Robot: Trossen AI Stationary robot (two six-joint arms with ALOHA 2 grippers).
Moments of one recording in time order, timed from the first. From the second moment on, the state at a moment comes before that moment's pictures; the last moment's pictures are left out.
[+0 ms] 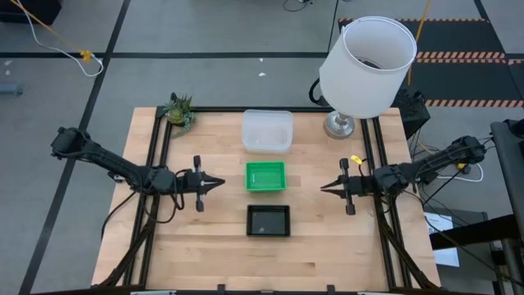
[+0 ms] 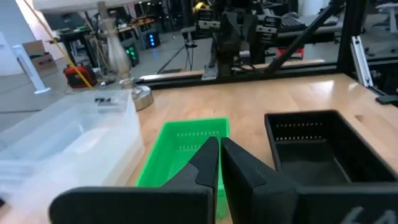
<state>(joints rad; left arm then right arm) -0.33 0.91 0.18 0.64 -0.43 0.09 0.33 0.50 0.11 0.28 0.24 -0.17</state>
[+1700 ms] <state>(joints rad) -0.33 0.91 0.01 0.87 -0.34 0.08 0.30 0.00 0.02 0.02 0.23 -0.15</state>
